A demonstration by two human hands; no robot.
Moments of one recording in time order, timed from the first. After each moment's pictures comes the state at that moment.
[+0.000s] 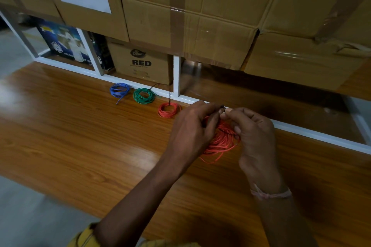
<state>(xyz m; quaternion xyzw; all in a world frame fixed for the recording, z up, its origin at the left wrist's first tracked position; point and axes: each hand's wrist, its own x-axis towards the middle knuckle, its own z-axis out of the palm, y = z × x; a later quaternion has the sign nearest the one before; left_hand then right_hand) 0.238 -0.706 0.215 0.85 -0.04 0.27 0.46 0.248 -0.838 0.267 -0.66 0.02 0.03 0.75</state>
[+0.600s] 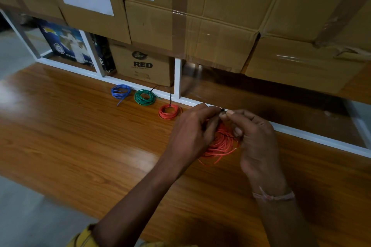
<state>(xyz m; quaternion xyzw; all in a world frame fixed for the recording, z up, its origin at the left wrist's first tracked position) 0.236 -0.702 0.216 0.86 -0.06 0.24 0.44 0.246 -0.840 0.274 -0.63 0.00 0.08 0.77</state>
